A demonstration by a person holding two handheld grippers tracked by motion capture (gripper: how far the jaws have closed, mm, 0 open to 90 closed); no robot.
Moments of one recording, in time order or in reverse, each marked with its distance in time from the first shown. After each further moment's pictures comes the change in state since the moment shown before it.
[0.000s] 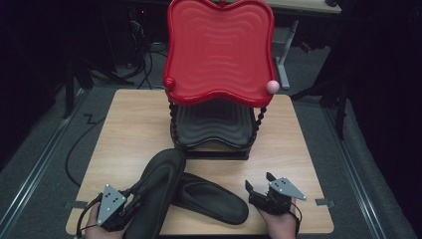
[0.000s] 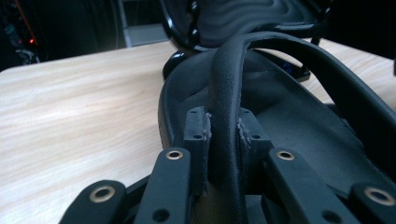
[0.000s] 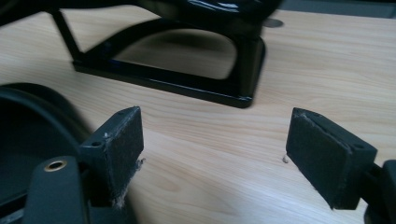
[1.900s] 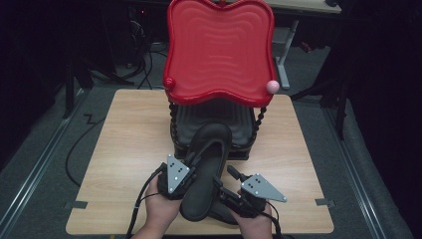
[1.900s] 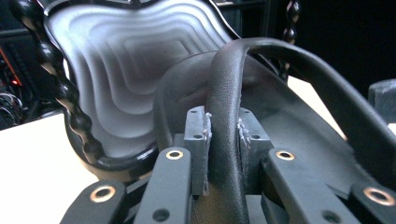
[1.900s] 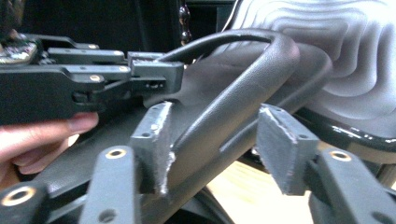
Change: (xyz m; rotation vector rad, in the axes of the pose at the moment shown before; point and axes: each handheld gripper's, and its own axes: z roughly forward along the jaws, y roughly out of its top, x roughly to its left) left arm -0.083 0.074 0.096 -0.082 0.006 0.072; right arm 0.089 0.067 -0.021 -0.161 0.228 -0.041
